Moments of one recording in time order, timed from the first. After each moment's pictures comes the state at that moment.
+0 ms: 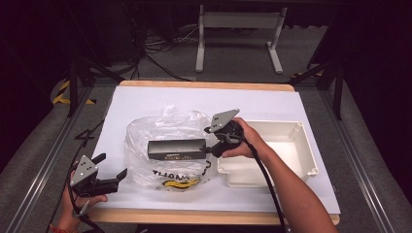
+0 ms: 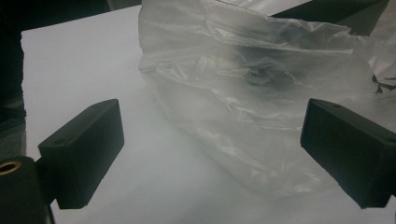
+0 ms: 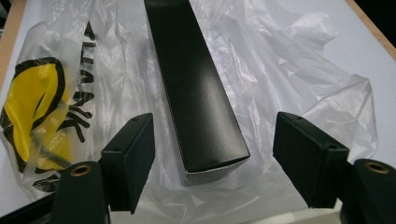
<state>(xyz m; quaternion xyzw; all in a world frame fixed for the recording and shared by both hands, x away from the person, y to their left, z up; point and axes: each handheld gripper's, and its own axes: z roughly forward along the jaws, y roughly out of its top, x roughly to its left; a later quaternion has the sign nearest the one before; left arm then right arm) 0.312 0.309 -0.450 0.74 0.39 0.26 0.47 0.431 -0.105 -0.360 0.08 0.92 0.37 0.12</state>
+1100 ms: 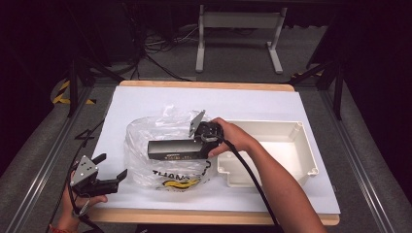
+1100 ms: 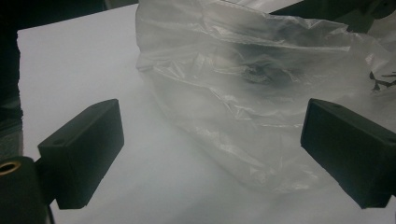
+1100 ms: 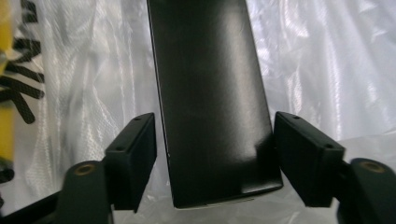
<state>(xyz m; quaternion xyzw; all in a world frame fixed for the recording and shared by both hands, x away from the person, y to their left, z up) 0.312 0.308 -0.450 0.75 0.39 0.26 0.47 0.458 -0.052 -0.390 0.04 0.97 0.21 0.07</state>
